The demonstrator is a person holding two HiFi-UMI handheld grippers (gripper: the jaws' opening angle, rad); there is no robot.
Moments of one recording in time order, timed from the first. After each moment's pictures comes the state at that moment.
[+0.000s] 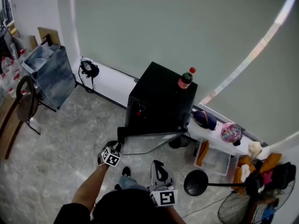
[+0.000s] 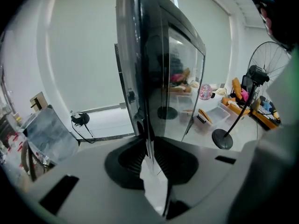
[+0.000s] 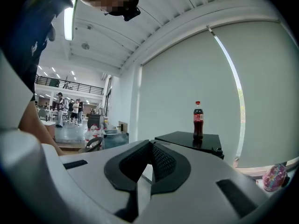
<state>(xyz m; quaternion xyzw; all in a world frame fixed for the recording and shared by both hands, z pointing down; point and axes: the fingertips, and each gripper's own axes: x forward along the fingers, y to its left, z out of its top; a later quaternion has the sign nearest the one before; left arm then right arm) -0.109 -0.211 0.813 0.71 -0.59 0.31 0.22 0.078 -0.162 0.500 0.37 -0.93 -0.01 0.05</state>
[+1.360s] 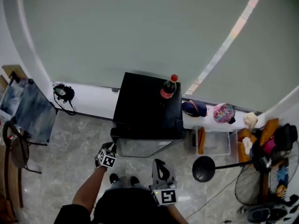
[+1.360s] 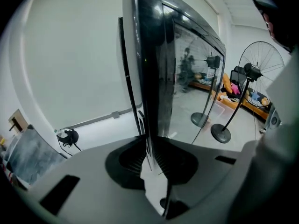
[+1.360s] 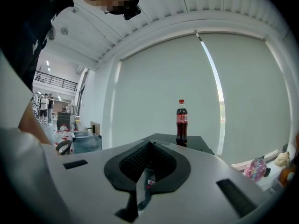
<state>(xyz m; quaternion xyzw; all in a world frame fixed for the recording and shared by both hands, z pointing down) -0.163 -0.350 0.818 0.76 -0.52 0.34 0.19 0.042 -0.259 0.501 0.51 -0.86 0.01 0.05</state>
